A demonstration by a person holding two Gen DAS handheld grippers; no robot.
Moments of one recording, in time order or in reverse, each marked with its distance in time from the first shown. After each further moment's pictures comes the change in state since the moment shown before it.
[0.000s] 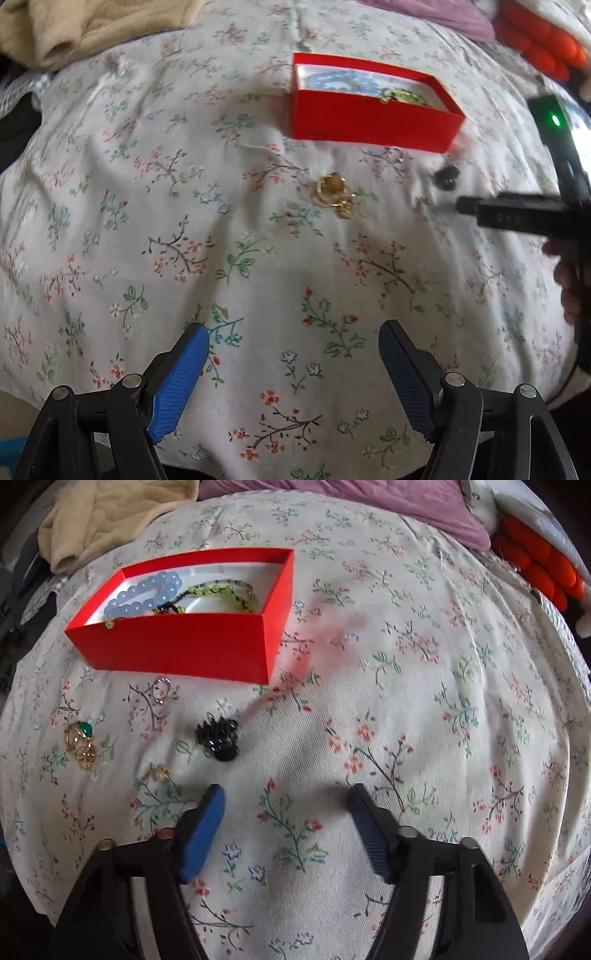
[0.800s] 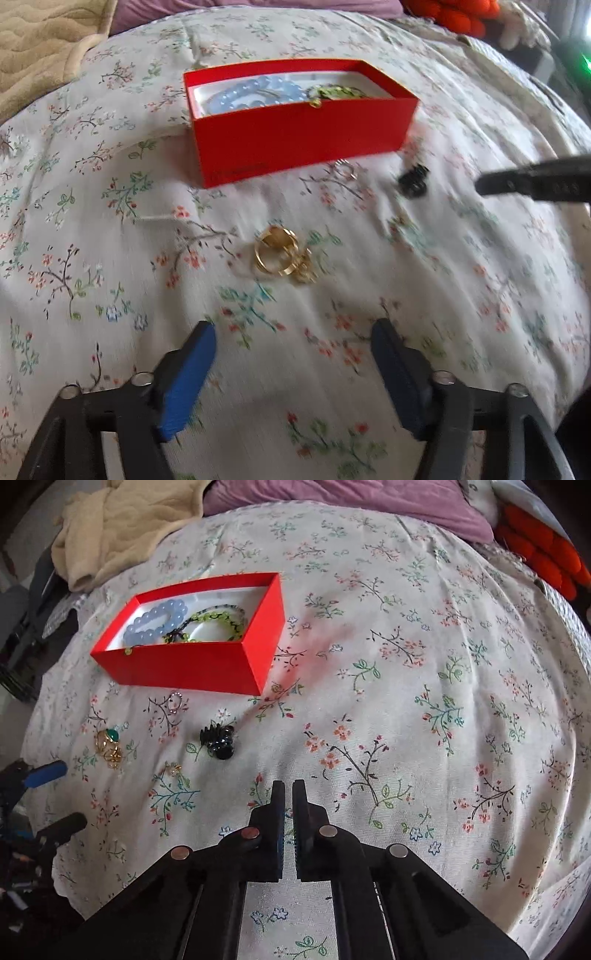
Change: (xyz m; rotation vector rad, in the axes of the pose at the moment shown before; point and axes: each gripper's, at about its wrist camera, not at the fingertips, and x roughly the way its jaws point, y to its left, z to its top) left arm 0.064 -0.004 0.045 0.254 -0.070 -0.185; right arm -0.018 -0.041 -0.004 0.033 -0.004 0.124
